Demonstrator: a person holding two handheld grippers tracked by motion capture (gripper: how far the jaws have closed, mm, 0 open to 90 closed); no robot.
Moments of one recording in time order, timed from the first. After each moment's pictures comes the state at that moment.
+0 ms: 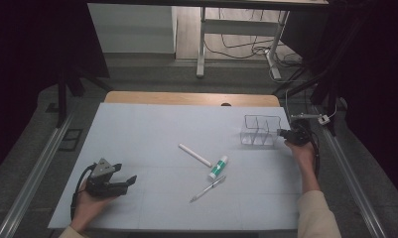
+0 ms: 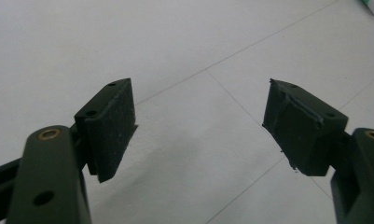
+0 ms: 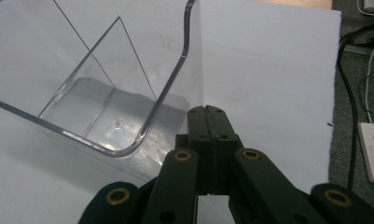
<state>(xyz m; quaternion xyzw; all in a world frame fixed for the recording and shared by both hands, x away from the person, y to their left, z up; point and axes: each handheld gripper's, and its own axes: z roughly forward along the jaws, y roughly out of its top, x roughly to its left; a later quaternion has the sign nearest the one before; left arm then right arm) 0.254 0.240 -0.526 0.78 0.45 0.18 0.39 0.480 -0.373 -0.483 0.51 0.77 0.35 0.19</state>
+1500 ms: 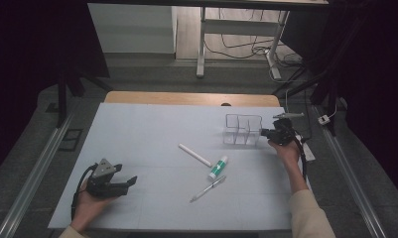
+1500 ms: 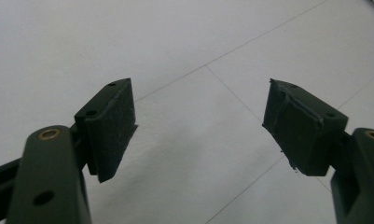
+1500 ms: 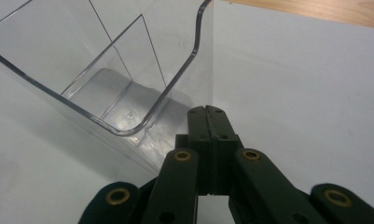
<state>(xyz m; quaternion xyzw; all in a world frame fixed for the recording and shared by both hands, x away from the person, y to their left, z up) 0.255 0.238 -0.528 0.79 0.44 0.18 0.39 0.477 -0.318 -0.484 0.45 0.79 0.37 0.16</state>
